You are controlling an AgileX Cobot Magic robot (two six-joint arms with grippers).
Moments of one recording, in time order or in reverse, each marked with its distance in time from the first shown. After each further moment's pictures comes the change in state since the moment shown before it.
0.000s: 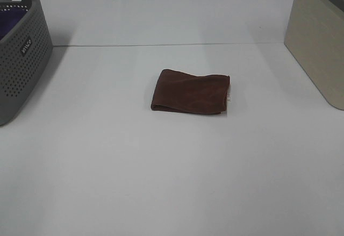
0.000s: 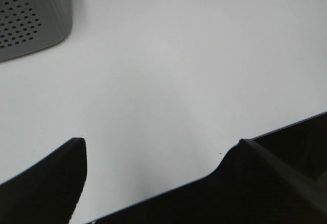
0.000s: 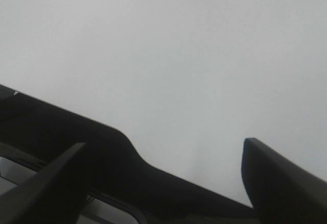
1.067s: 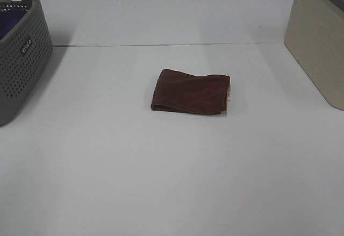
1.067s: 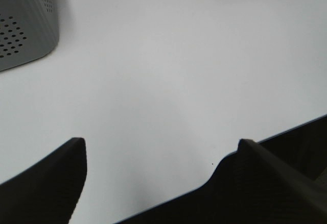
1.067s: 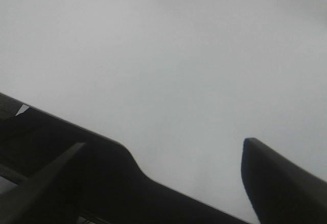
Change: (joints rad) left arm 0.000 -0.005 0.034 -0.046 -0.060 0.033; right arm -0.014 -0.131 0.009 0.019 0.004 -0.037
